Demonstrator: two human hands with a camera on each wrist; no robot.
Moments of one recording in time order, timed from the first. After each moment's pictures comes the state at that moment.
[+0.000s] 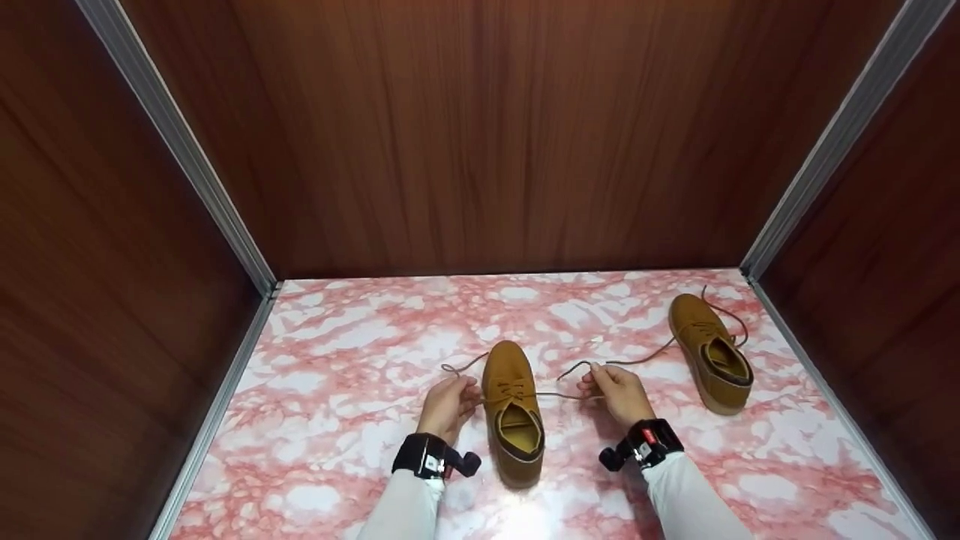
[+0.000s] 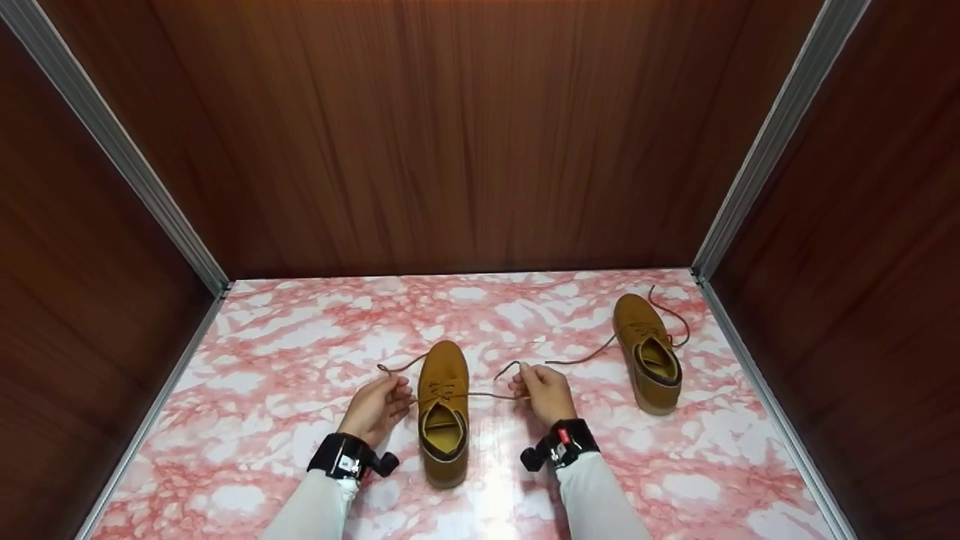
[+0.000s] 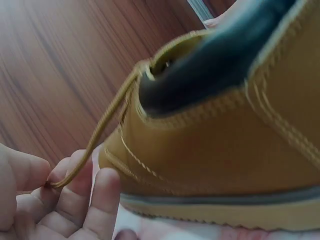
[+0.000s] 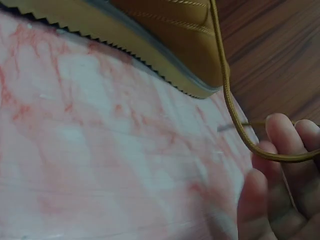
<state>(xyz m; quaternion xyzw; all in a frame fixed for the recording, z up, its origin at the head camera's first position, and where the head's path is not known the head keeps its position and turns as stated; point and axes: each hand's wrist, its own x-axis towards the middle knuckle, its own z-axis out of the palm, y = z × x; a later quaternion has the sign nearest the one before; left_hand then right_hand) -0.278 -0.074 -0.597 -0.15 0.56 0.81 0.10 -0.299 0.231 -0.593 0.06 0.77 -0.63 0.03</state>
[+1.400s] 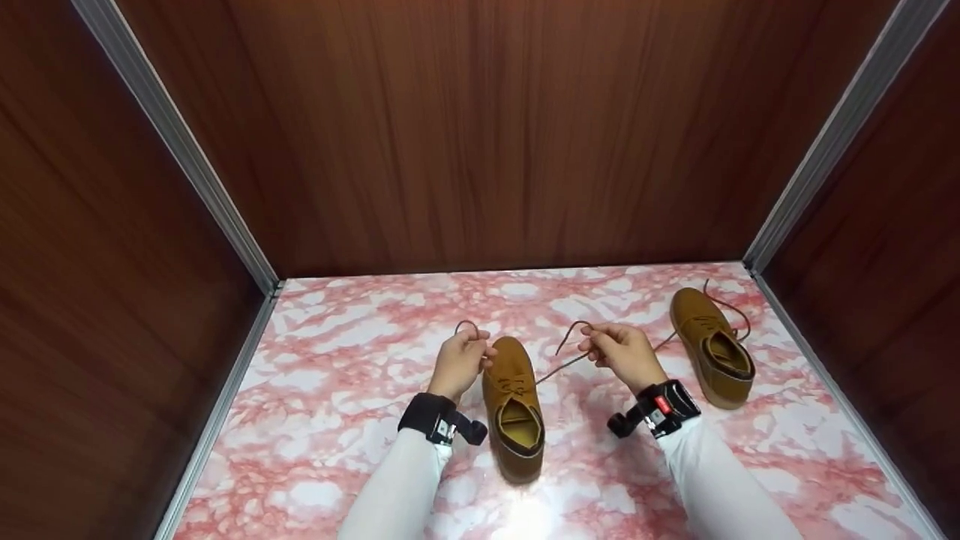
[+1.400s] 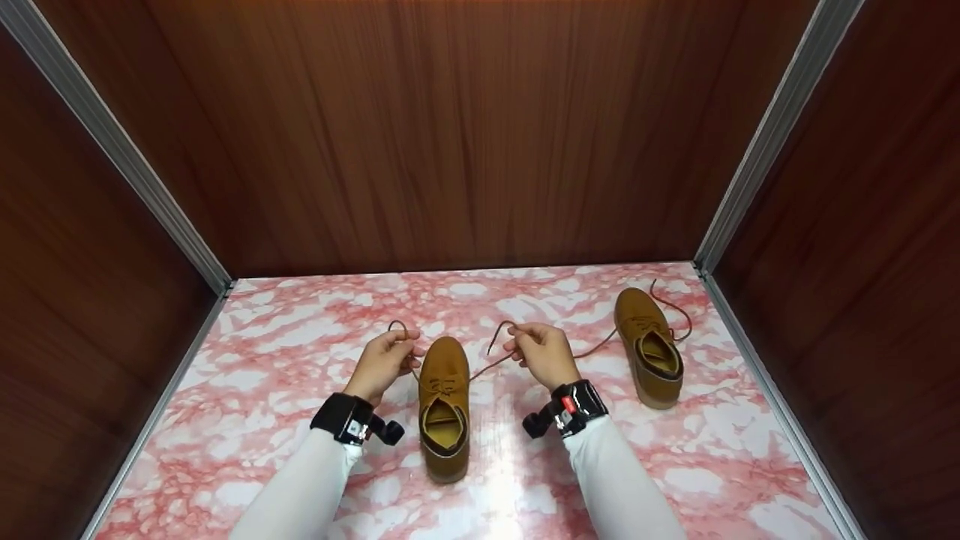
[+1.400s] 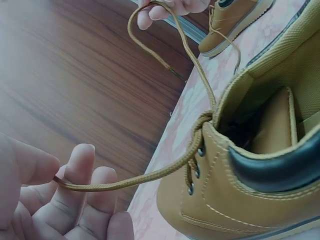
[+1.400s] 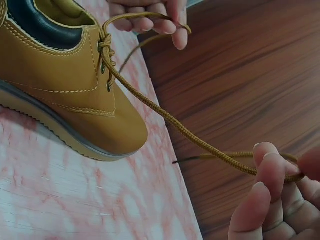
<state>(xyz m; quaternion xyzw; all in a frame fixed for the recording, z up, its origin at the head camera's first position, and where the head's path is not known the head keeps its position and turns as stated) -0.305 -0.055 -0.528 -0.02 0.73 0.68 0.02 -0.309 0.227 -0.505 -0.02 0.76 -0.64 0.05</state>
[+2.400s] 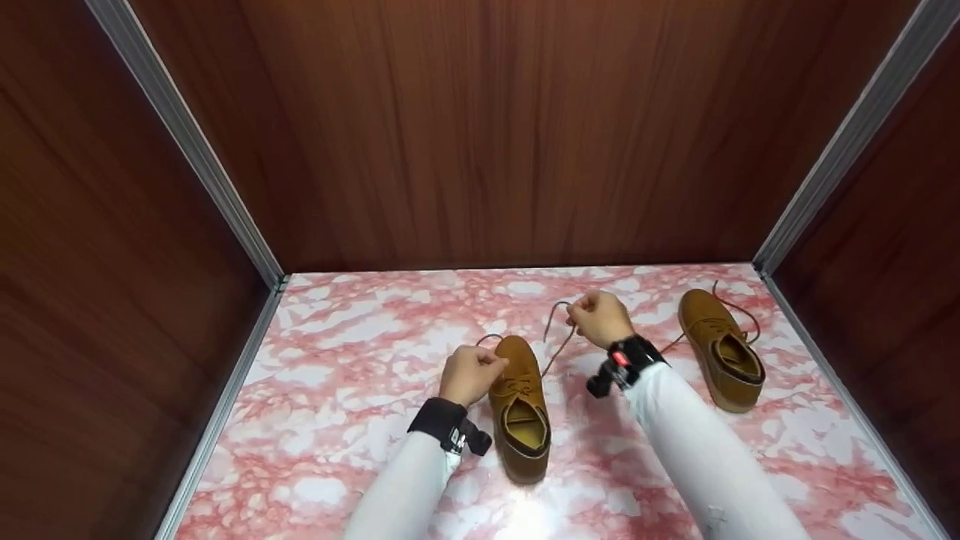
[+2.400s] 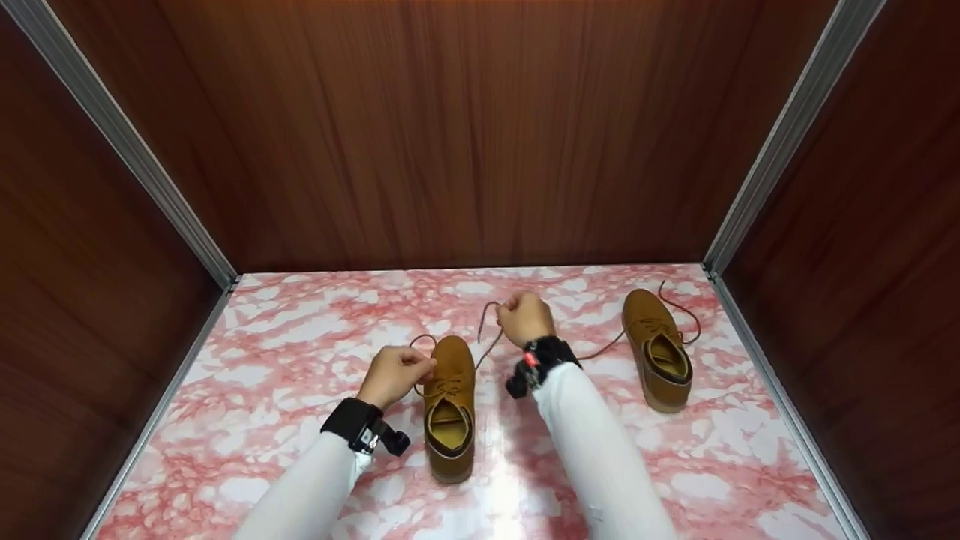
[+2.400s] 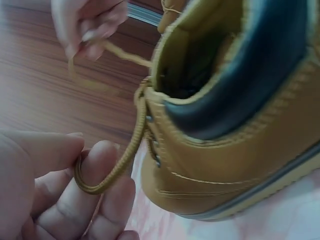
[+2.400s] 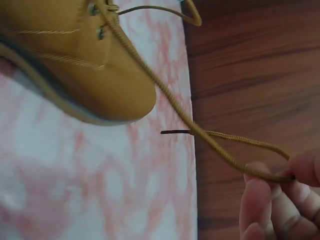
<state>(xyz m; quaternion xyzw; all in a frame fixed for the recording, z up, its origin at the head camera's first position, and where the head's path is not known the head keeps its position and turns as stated) -0.292 -0.056 -0.536 0.01 0.90 0.44 -0.04 -0.364 0.182 -0.482 -0.01 0.90 -0.44 -0.01</state>
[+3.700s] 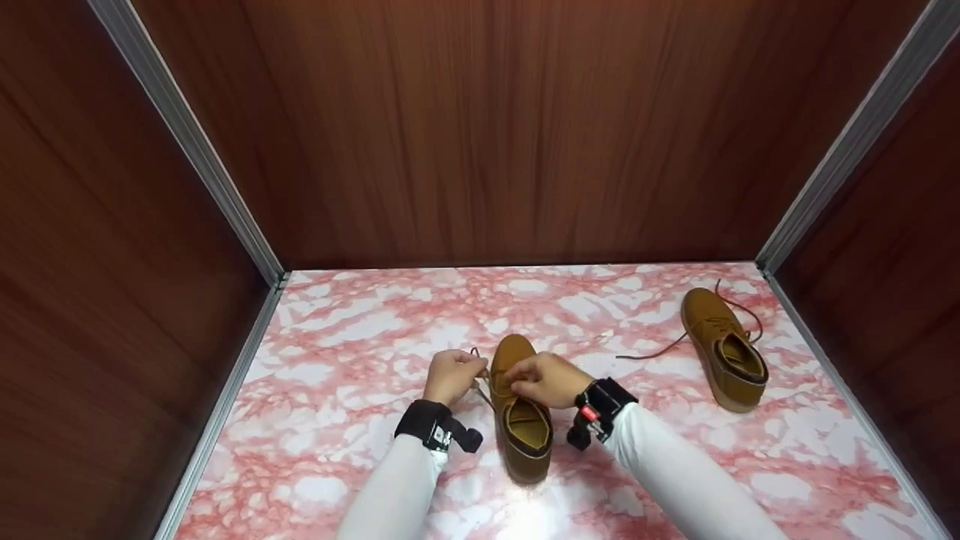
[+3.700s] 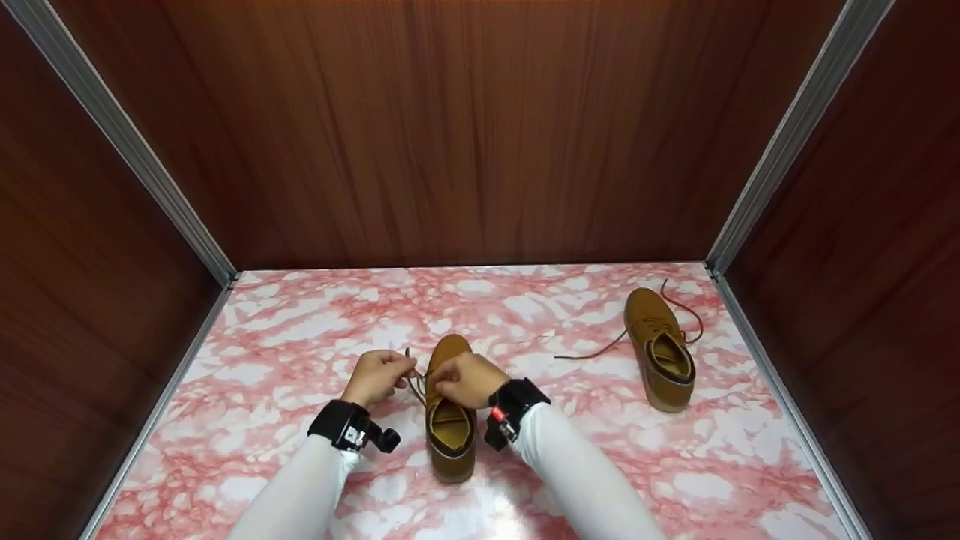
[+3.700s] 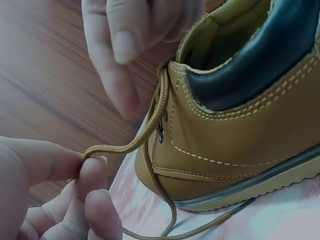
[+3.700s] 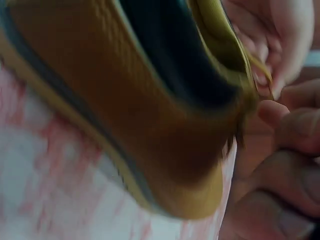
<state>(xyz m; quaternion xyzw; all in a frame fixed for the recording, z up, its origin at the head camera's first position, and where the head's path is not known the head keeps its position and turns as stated) -0.296 -0.080 -0.551 -0.10 0.81 0.58 0.03 -0.309 0.131 -0.530 -0.31 0.88 -0.33 0.14</state>
